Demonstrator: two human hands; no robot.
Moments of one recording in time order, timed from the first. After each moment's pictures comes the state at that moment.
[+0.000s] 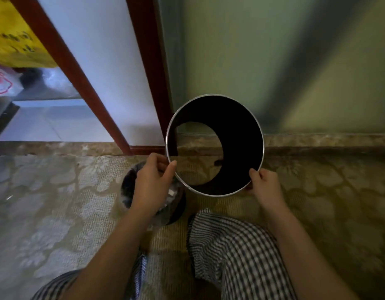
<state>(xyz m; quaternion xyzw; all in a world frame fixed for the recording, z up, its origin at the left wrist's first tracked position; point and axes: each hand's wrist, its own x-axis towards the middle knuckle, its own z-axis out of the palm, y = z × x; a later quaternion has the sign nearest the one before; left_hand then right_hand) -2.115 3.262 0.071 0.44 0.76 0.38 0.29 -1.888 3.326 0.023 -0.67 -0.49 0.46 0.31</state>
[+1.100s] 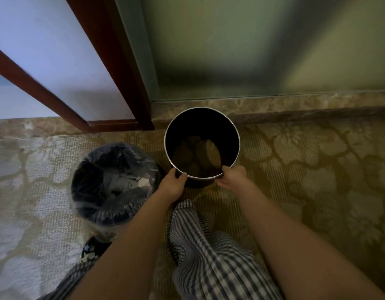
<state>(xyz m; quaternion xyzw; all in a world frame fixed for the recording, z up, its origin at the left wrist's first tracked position) -2.073 3.357 -0.149 0.32 0.74 0.14 0.58 -1.907 3.411 -0.185 -0.76 -0.18 0.60 0.17</state>
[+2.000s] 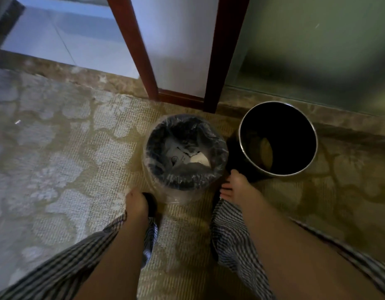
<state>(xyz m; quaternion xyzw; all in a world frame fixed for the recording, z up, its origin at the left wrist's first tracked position) -2.236 3.191 -0.175 -0.16 0.84 0.34 0.40 -2.054 3.335 -0.178 -0.72 -0.15 0.67 0.01</state>
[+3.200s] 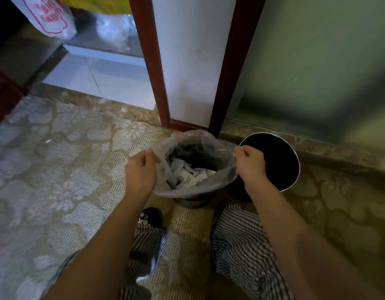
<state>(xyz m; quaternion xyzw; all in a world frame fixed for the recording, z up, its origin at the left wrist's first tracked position) -2.255 3.219 -0.010 0.23 0.83 0.45 0.23 -2.077 3.344 -0.017 -0.66 -0.52 0.50 0.21</state>
